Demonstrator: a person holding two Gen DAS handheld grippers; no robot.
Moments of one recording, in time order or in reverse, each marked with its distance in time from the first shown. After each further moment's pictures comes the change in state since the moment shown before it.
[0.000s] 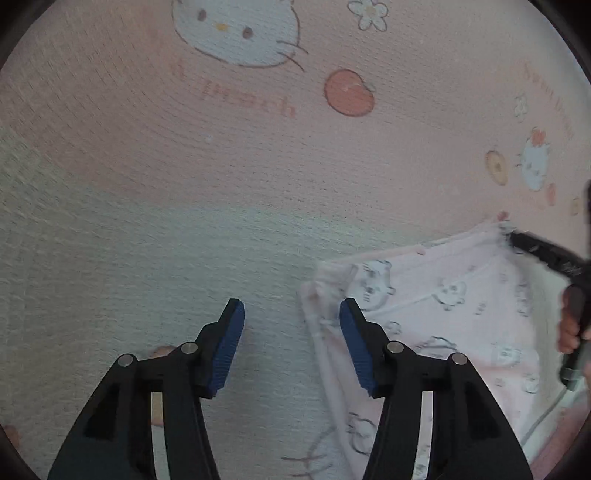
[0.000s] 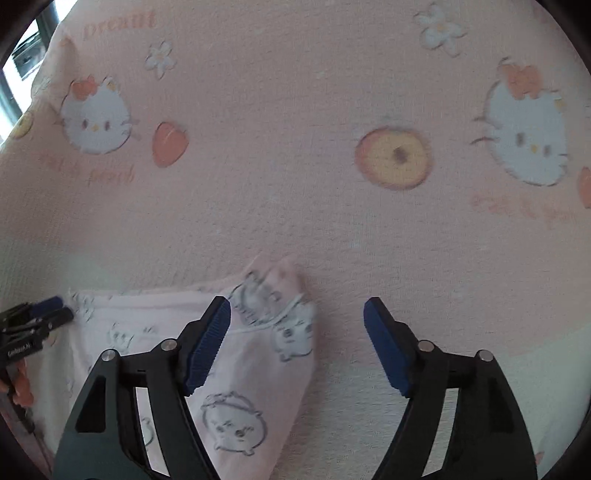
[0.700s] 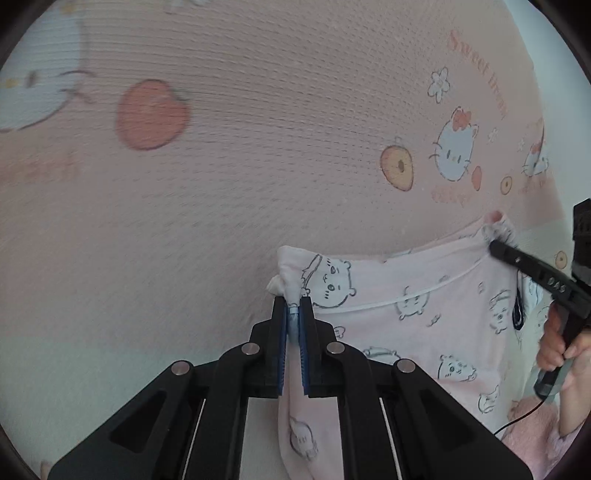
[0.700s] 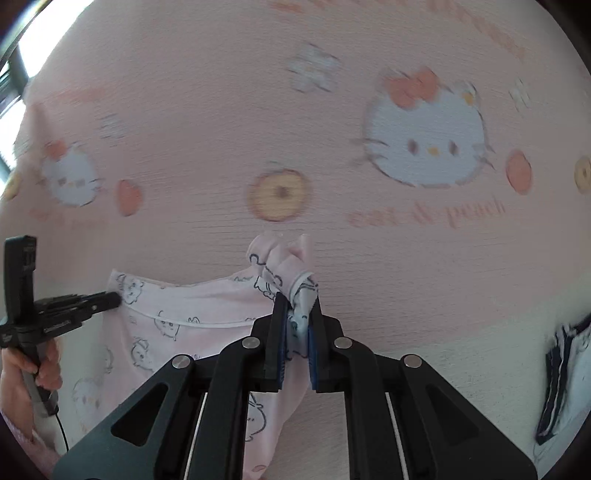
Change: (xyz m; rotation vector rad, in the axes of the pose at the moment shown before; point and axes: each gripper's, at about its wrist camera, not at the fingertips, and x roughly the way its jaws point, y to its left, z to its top) left arm 0.059 -0.112 0.083 0.199 0.050 -0.250; right arm -0.071 -0.084 0.016 0.158 -0.096 -0.128
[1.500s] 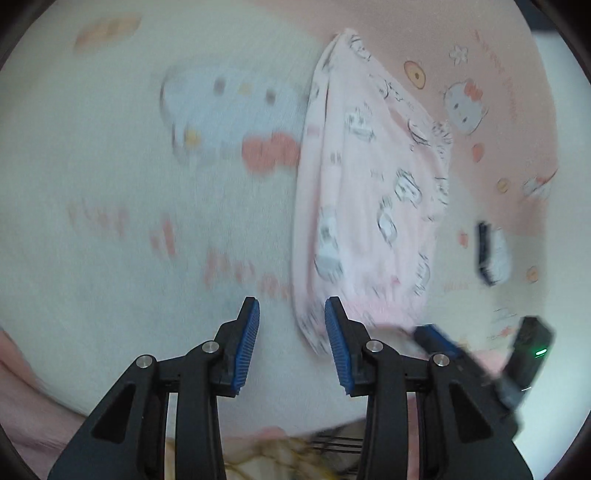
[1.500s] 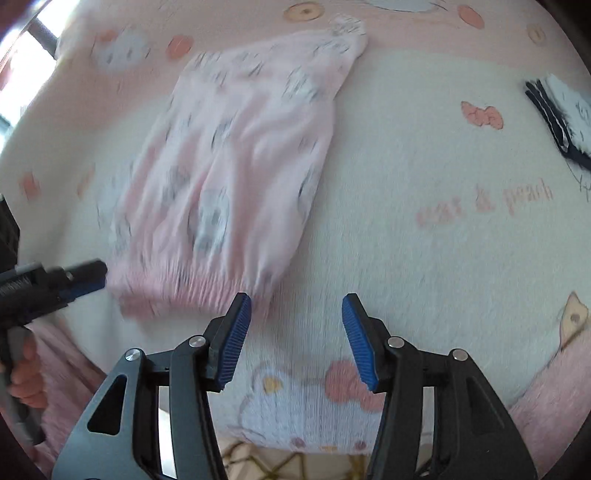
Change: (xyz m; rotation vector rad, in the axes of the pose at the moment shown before) left arm -0.111 -0.010 -0.315 -0.562 0.109 -0.166; right arm -0.101 0.050 -0.270 0.015 0.235 0.039
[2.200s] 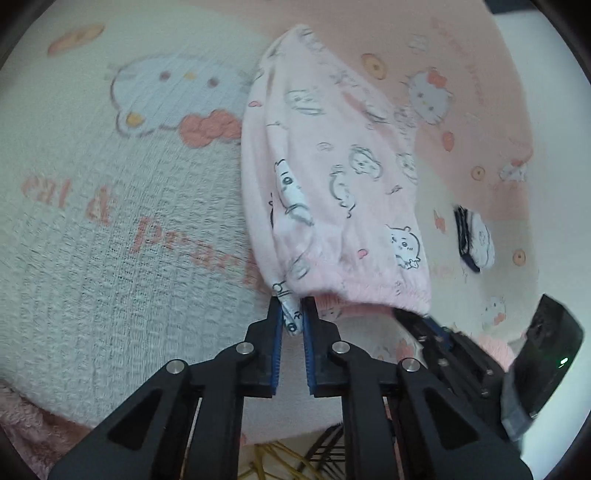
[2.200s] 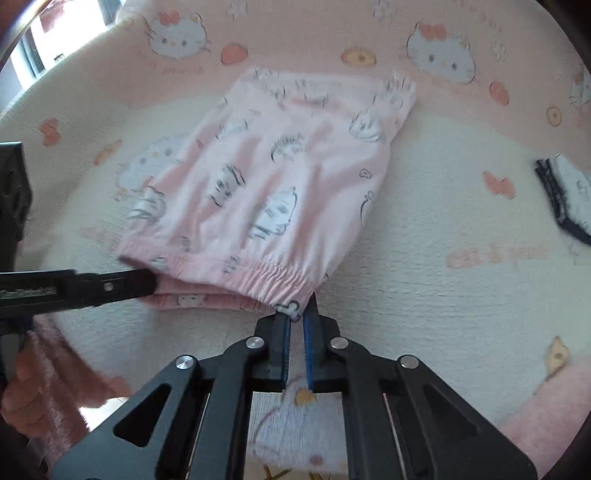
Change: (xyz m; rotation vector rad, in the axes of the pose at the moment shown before) left arm 0.010 -0.046 -0.026 0.192 -0.078 0.027; right arm -0.031 0.045 -0.010 -0.171 -0.186 -0.060
